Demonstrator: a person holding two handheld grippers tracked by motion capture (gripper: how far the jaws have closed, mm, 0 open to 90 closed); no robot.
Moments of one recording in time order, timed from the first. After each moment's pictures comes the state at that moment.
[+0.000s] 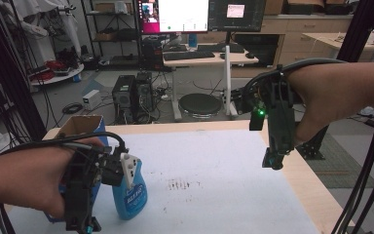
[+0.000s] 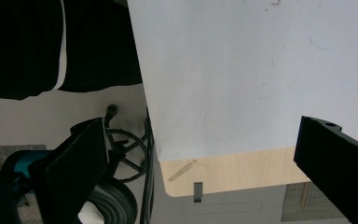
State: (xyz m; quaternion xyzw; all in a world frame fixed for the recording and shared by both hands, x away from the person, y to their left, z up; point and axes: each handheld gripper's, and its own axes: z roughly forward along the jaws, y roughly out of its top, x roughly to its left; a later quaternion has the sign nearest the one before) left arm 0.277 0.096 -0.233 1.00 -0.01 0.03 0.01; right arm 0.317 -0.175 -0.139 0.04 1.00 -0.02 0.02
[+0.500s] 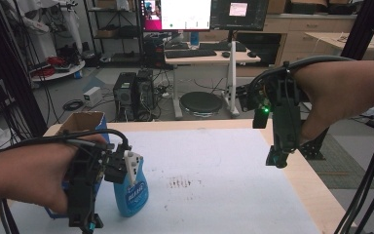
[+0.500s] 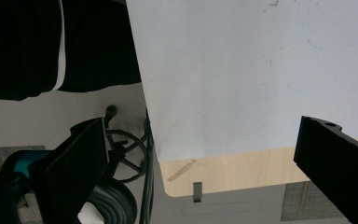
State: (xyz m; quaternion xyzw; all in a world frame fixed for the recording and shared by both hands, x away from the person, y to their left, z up) left arm 0.279 0.097 -0.235 1.00 -0.01 0.03 0.01; right arm 0.318 -0.173 -0.138 0.04 1.00 -0.02 0.02
